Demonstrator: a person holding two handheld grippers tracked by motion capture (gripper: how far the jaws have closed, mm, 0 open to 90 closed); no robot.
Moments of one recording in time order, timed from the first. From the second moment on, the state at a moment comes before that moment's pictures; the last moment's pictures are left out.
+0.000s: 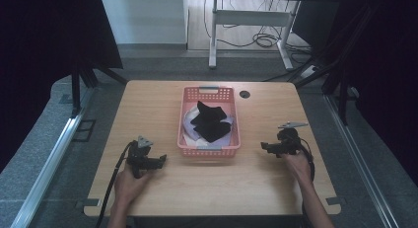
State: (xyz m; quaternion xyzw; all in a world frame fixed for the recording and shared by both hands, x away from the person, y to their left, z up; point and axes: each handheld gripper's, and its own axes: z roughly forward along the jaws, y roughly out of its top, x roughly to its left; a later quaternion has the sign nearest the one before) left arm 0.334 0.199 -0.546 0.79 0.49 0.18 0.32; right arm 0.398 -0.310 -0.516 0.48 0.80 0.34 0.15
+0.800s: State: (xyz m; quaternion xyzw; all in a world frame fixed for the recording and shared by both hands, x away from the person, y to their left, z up) left arm 0.334 0.199 -0.546 0.79 0.49 0.18 0.32; right arm 0.398 -0.305 -0.513 0.47 0.80 0.35 0.14
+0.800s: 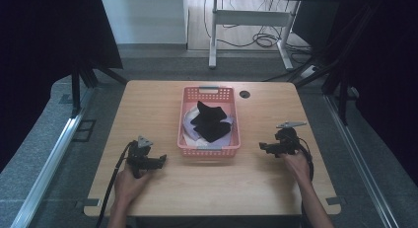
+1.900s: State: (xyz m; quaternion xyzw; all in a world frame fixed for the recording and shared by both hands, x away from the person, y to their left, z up) left arm 0.334 0.198 -0.546 0.79 0.49 0.18 0.32; right arm 0.397 -0.278 -0.470 0.44 0.80 0.39 0.13
